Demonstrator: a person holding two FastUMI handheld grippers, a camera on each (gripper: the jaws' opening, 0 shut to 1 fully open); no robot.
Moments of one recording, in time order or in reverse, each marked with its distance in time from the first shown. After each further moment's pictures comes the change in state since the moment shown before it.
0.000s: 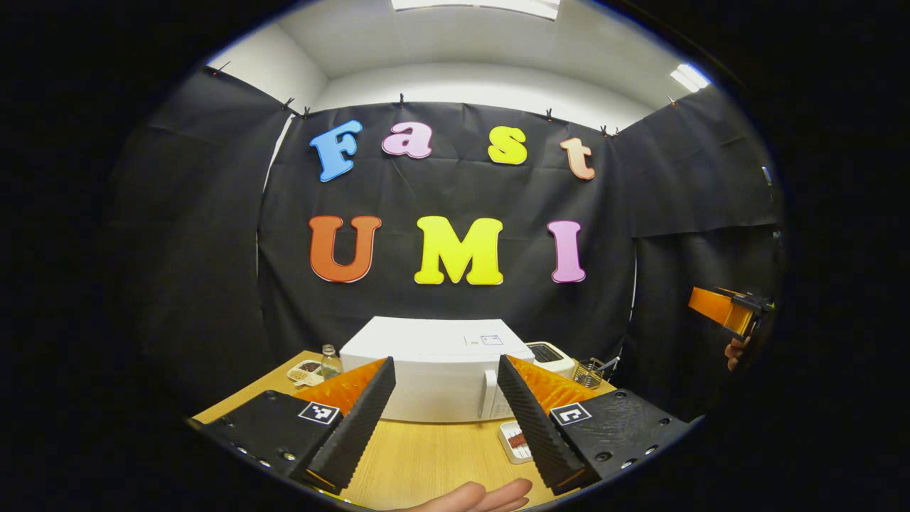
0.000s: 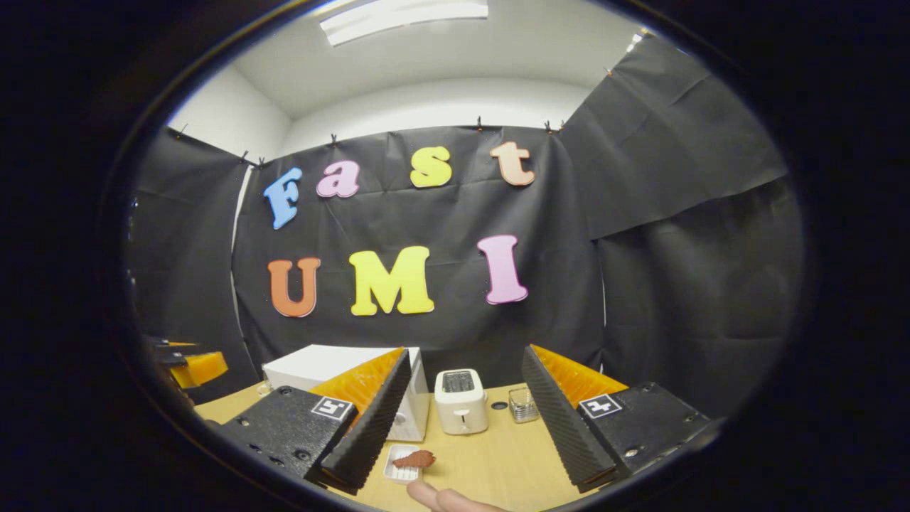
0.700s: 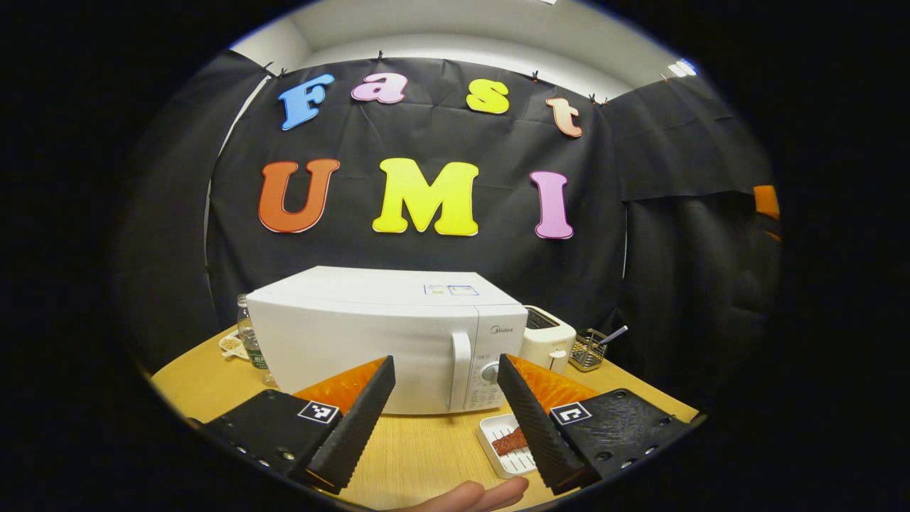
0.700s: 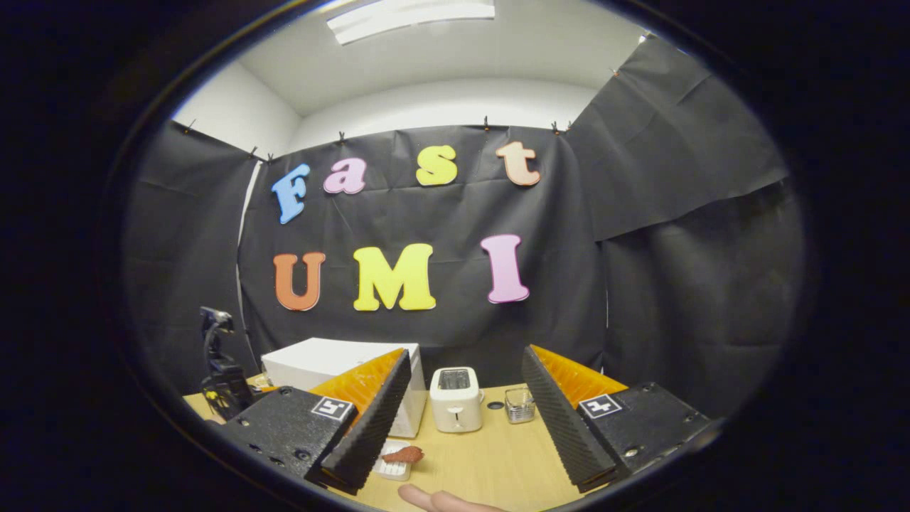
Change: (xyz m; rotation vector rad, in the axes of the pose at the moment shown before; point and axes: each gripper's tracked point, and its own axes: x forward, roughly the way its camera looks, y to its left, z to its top) left arm 0.128 -0.045 -0.134 -0.036 0.111 -0.095; right arm -0.008 -0.012 -0.008 -0.033 -0.004 0.043
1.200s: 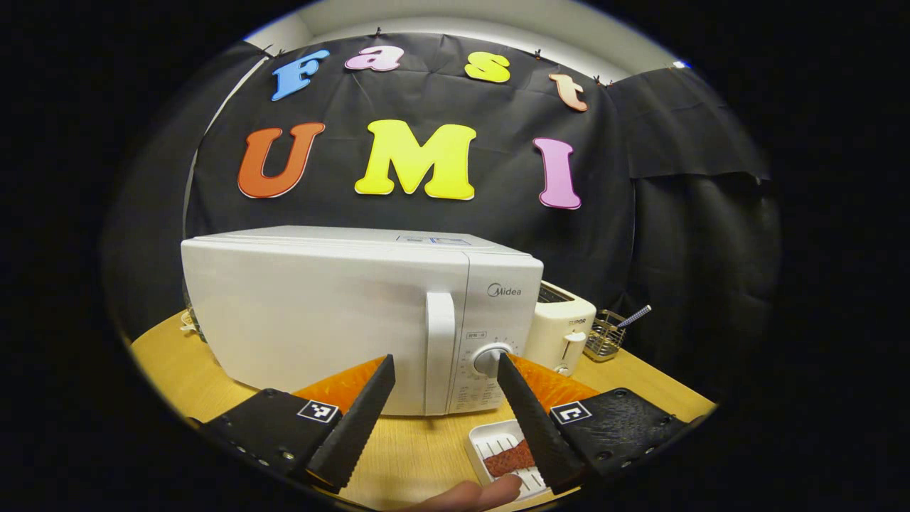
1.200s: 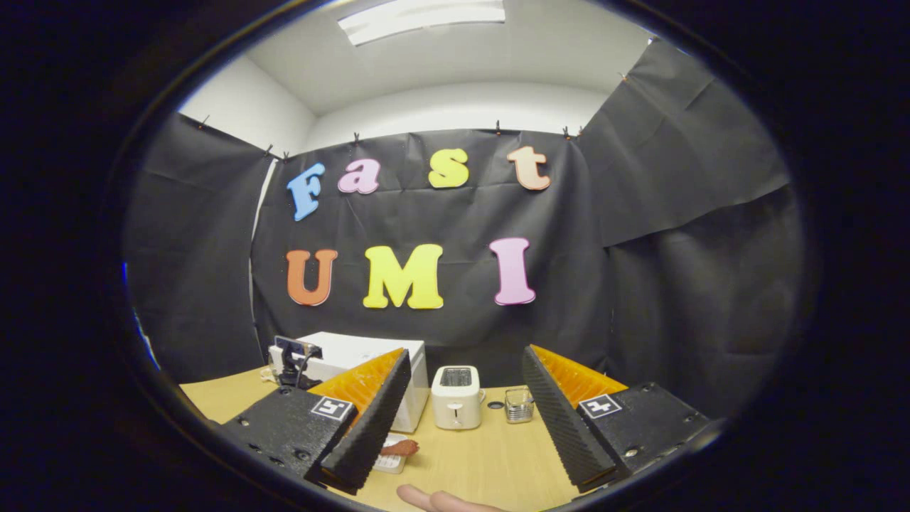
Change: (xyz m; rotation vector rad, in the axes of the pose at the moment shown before) left arm 0.087 -0.020 -0.057 -0.010 0.033 -0.003; right arm -0.017 -0.011 -0.008 -0.036 -0.011 0.047
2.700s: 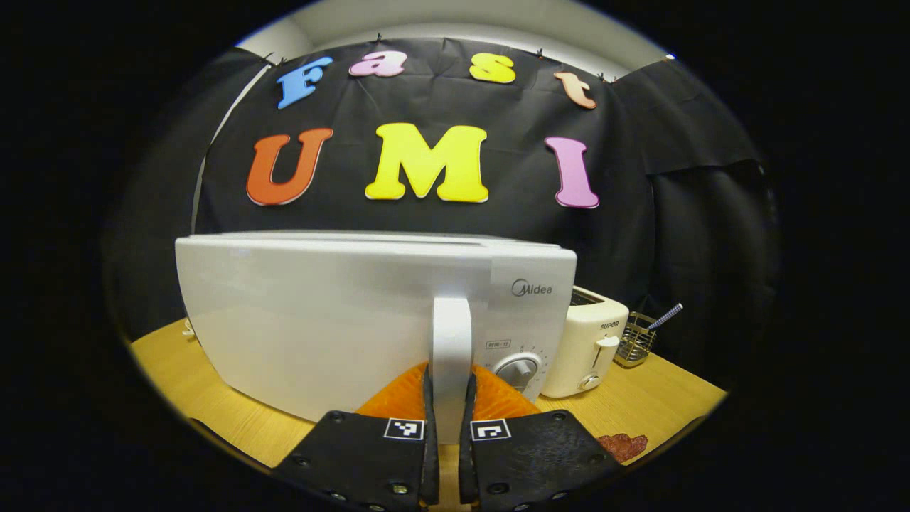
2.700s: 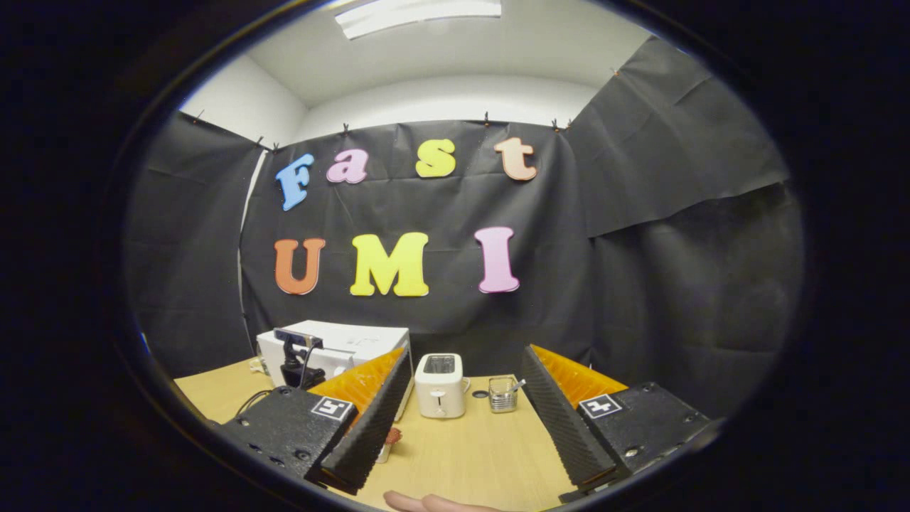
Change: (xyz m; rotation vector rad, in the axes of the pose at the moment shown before) left arm 0.012 0.010 -0.012 0.052 -0.033 0.055; right arm -0.011 -0.022 -0.014 -0.002 0.040 -0.048
